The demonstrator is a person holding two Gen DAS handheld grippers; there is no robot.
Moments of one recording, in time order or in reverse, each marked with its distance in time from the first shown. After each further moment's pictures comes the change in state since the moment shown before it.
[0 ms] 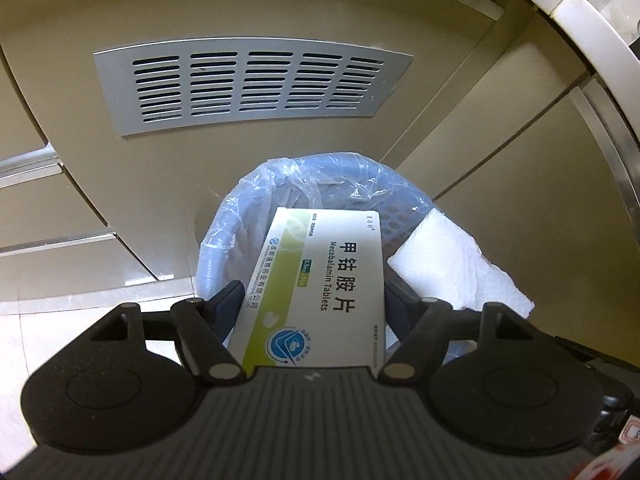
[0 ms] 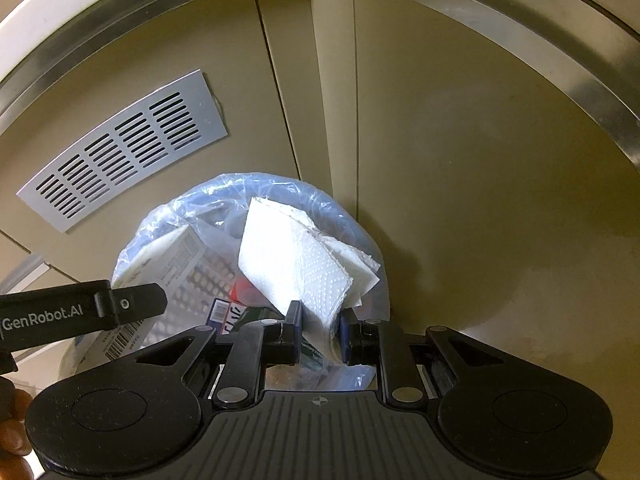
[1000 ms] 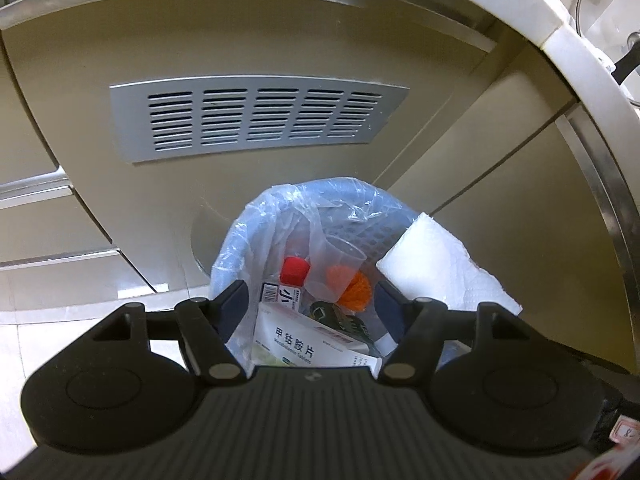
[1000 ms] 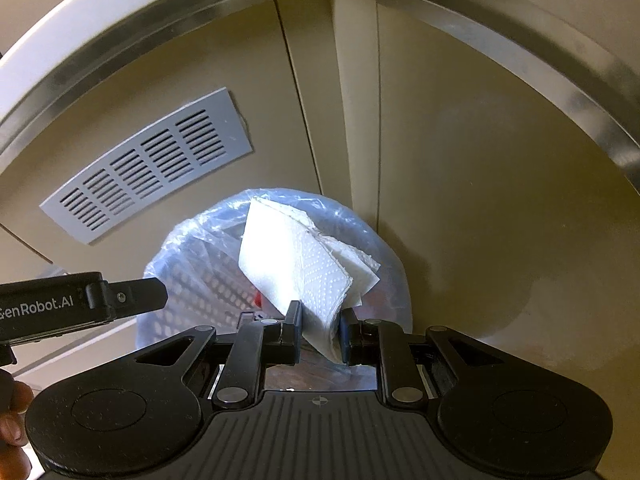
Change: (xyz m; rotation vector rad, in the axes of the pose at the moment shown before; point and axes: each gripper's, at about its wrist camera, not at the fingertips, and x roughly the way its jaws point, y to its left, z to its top) left arm -0.022 0.012 0.006 0.008 -0.035 -0.029; right arm -0.015 -0.002 -0.003 0.000 -0.026 0.046
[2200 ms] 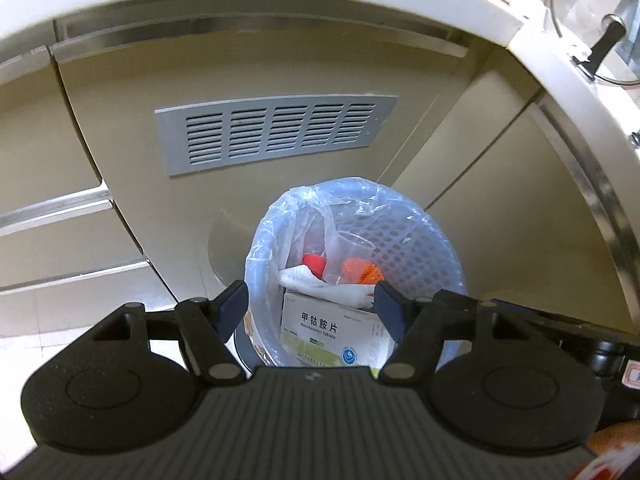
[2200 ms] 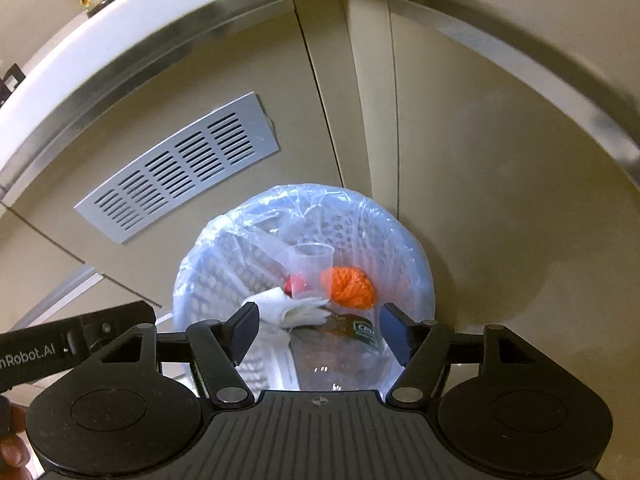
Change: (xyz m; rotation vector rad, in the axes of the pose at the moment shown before) left arm -0.049 0.003 -0.015 0.084 -0.045 0.025; right arm -0.028 0.008 -0.011 0.035 0.005 0.055
